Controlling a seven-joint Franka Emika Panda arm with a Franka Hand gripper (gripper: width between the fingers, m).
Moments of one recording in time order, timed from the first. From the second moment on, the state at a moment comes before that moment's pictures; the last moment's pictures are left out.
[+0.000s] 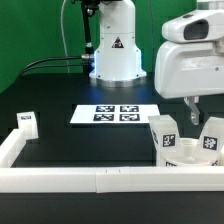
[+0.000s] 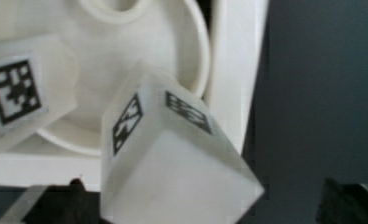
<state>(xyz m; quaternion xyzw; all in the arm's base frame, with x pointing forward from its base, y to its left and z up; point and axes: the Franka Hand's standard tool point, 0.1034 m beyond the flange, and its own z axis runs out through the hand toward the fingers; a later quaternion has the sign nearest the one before) 0.606 0.129 0.092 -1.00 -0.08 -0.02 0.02</state>
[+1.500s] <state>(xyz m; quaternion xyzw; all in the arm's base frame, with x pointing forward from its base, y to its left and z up) 0.605 0.109 0.078 -0.91 -0.41 -0.01 -0.06</state>
